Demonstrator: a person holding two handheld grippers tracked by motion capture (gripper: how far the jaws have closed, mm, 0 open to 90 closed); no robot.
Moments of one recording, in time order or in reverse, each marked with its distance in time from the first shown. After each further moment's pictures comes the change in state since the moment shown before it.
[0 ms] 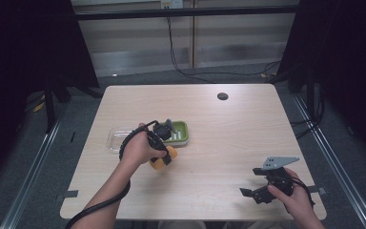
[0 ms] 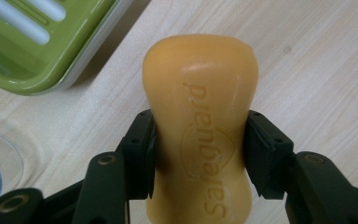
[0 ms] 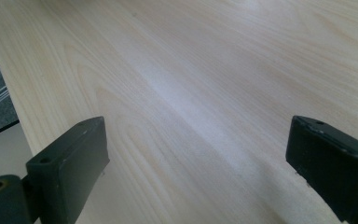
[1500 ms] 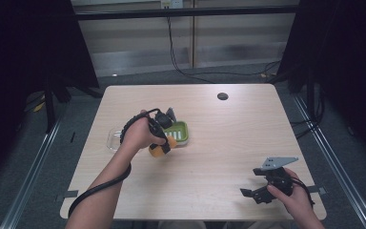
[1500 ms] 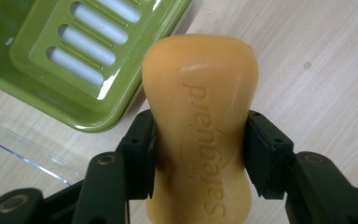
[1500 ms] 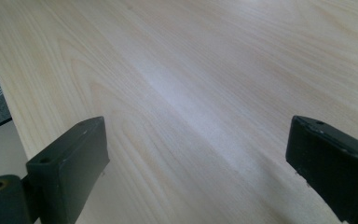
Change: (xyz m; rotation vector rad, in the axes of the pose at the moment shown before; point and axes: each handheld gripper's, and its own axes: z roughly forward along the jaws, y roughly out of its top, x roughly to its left) left arm 0.023 0.027 -0.015 0.033 0.033 0.100; right arm -0.002 -0.002 0.002 0.018 -0.009 -0.003
